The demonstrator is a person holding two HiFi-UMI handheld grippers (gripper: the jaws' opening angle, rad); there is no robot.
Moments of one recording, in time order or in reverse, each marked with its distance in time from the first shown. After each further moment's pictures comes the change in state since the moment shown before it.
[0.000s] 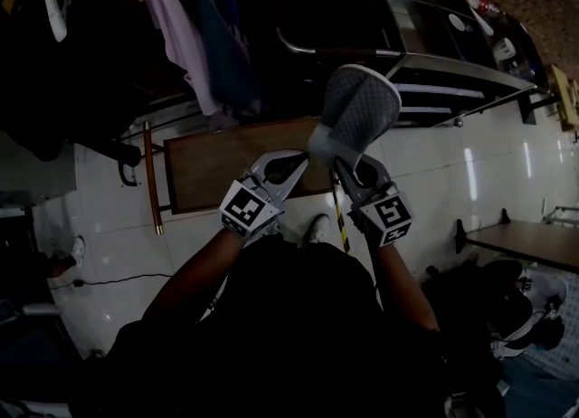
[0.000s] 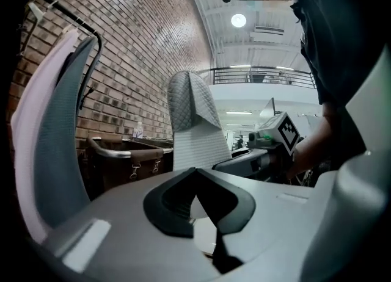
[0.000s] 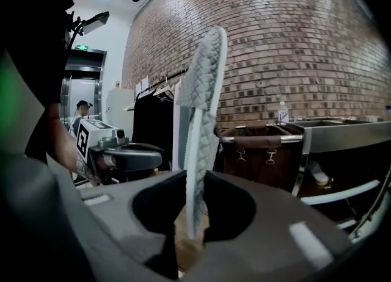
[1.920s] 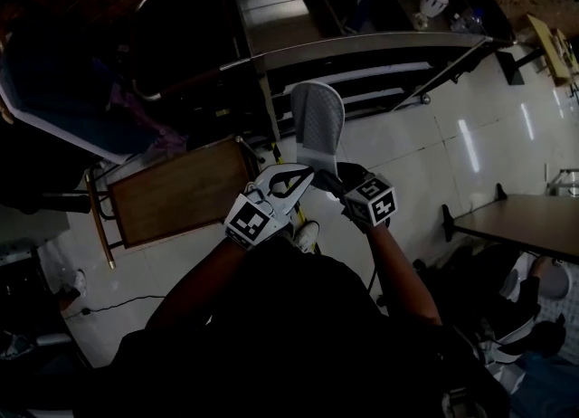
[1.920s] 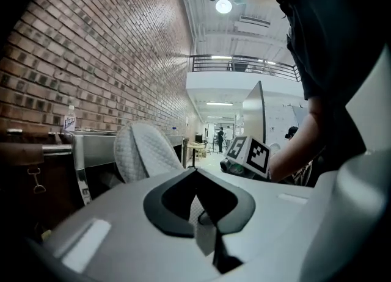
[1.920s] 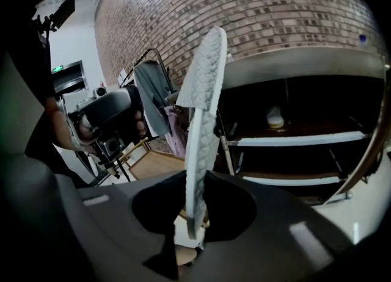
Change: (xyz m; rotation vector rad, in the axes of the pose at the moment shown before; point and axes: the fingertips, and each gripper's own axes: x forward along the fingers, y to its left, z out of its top) left arm 0.306 -0.173 -0.008 0.077 0.069 -0.191; right arm -0.150 -0.265 -0.160 0.225 0.301 0.085
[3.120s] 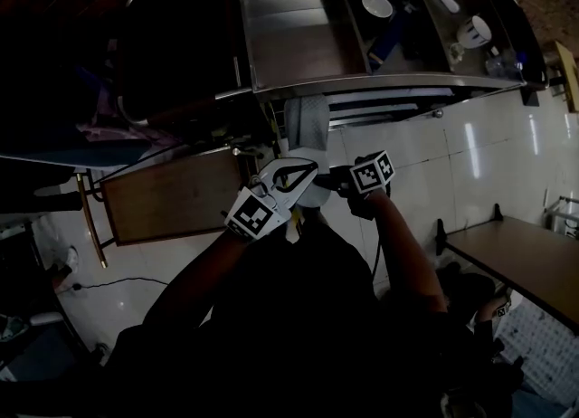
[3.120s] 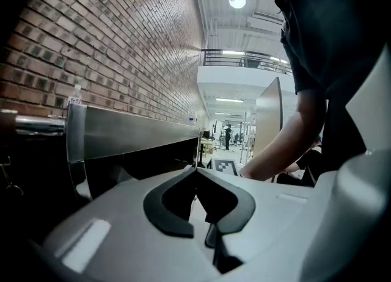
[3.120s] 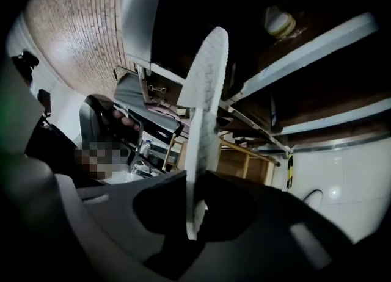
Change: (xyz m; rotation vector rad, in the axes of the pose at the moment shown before) left arm 0.070 0.109 -0.031 -0.065 0.040 0.048; right arm 0.099 -0.074 -0.022 0.501 0.340 0.541
